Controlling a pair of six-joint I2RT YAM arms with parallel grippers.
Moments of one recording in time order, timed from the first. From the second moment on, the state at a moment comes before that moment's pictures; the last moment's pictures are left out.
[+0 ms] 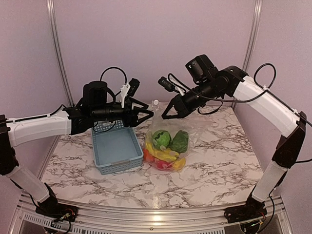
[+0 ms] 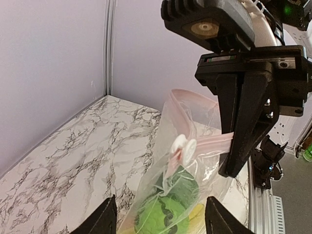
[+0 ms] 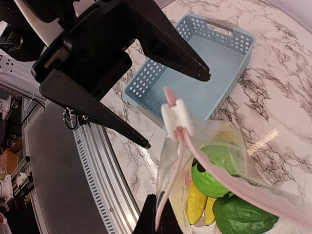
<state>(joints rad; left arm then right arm) -0.75 1.50 1.14 0.17 0.48 -0.04 0.77 1.70 1.88 -1.03 -0.54 0.05</state>
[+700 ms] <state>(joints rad) -0.75 1.63 1.16 0.37 0.66 -0.17 0.77 1.66 1.82 -1.02 -0.56 0.05</state>
